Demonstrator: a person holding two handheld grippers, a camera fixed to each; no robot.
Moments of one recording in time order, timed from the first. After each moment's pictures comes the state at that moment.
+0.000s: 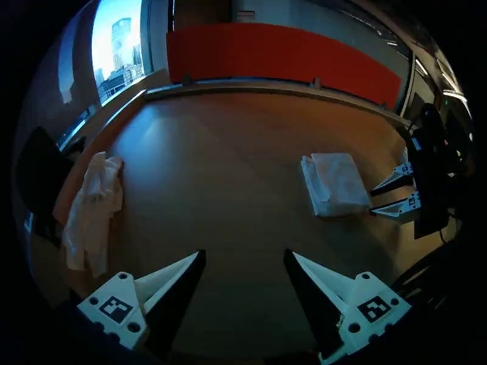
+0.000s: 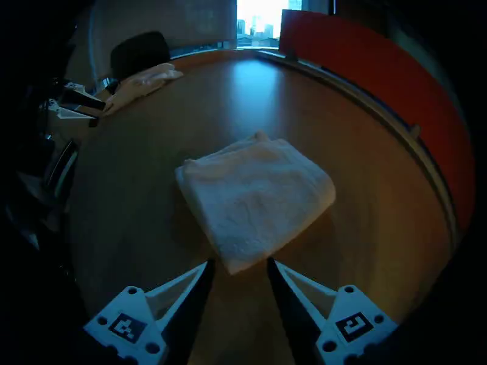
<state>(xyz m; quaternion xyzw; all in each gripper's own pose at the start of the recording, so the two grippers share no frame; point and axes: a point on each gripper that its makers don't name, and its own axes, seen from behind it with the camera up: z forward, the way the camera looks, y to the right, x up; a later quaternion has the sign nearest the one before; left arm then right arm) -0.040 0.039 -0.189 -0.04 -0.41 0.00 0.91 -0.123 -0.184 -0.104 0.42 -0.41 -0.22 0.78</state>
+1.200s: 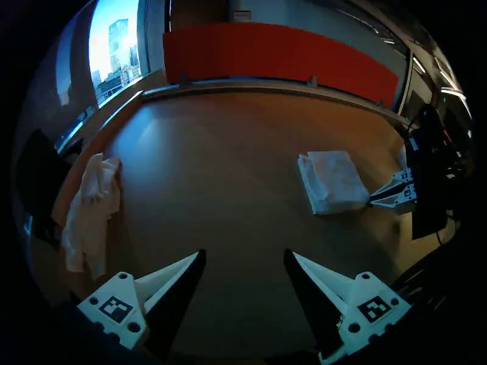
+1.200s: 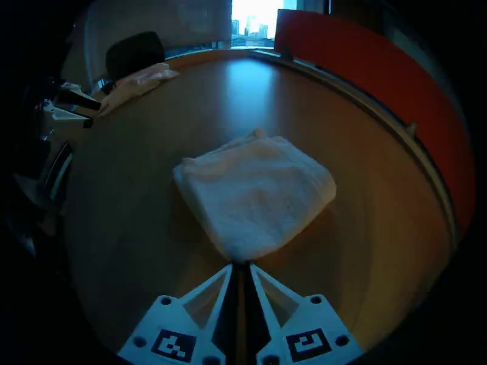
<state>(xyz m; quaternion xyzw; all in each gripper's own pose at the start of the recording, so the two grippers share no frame) -0.042 0.041 -0.189 -0.05 -0.41 0.01 0.91 -0.125 -0.185 -0.103 0.40 -0.40 -0.22 0.79</state>
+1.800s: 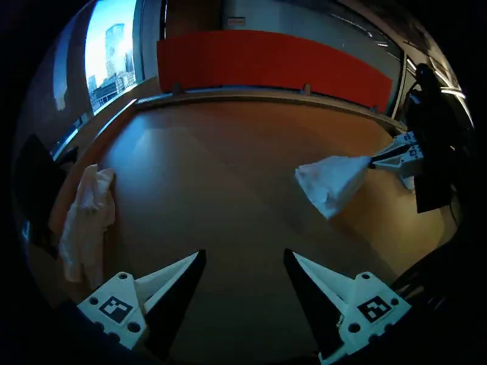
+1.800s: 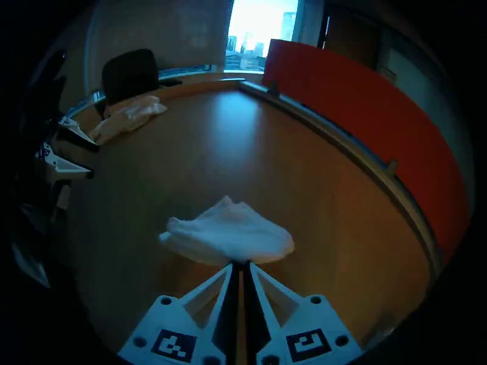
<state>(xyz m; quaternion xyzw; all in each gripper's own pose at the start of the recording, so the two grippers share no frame) -0.030 0.050 -0.174 -0.07 -0.38 0.01 0.92 -0.028 -0.202 -0.042 0.39 -0.33 -0.24 0.83</state>
